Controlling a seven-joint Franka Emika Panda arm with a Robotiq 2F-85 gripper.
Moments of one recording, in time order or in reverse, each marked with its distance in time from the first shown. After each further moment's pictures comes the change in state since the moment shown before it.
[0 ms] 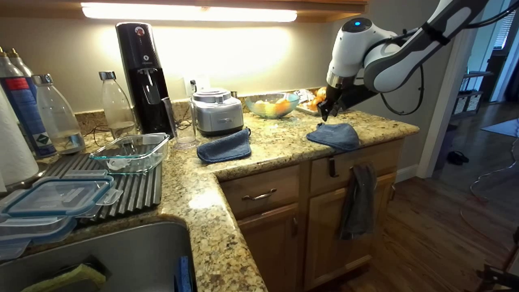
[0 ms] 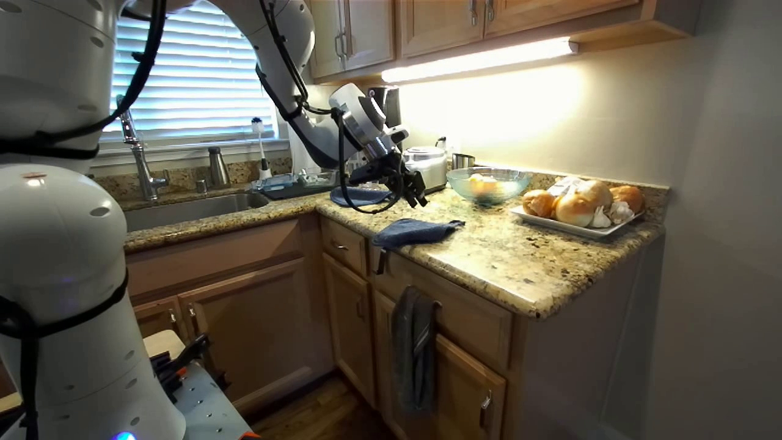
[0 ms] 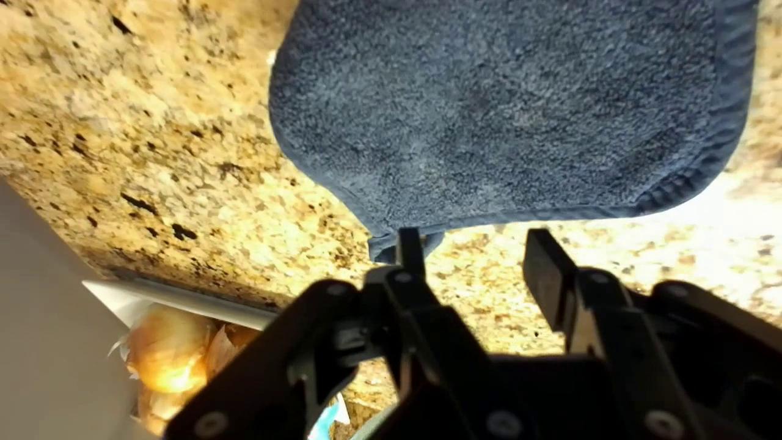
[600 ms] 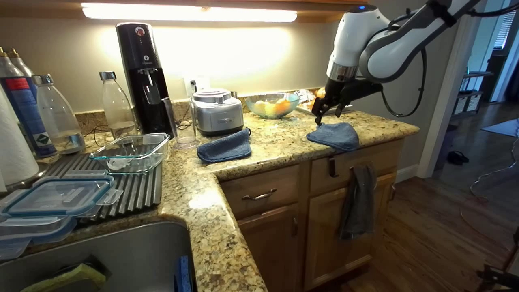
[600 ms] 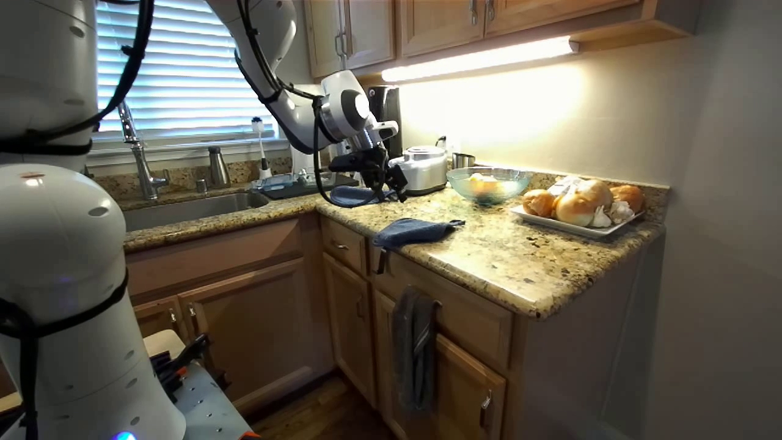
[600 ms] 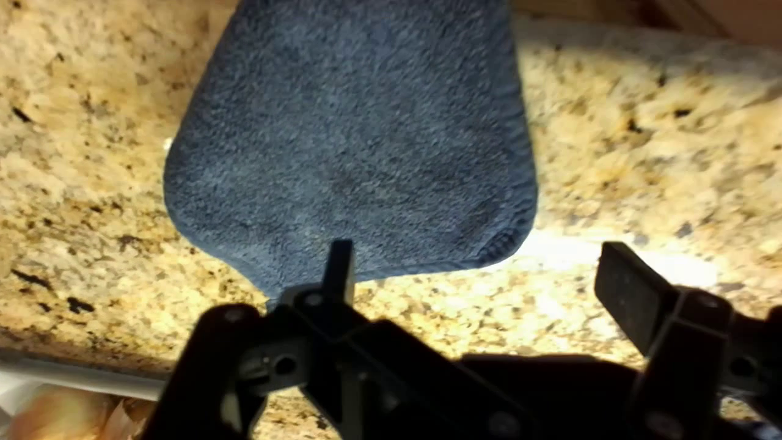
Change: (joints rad) arm -0.009 -0.085 0.084 -0.081 0.377 -0.023 -0.299
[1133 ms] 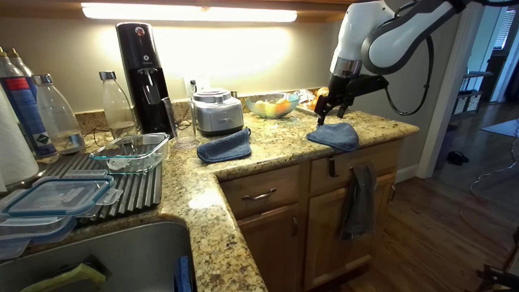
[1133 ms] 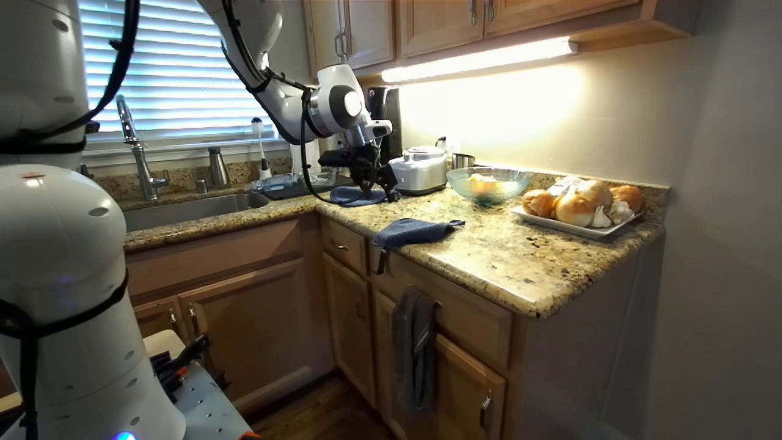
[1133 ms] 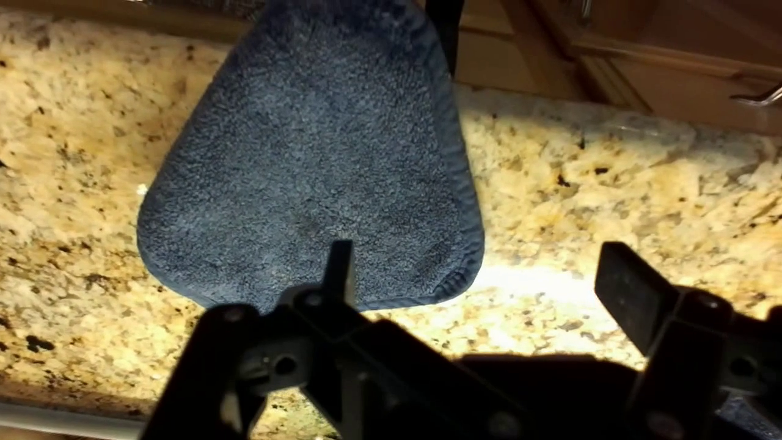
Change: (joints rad) arm 0.002 -0.055 0.022 -0.047 0.150 -0.037 -0.134
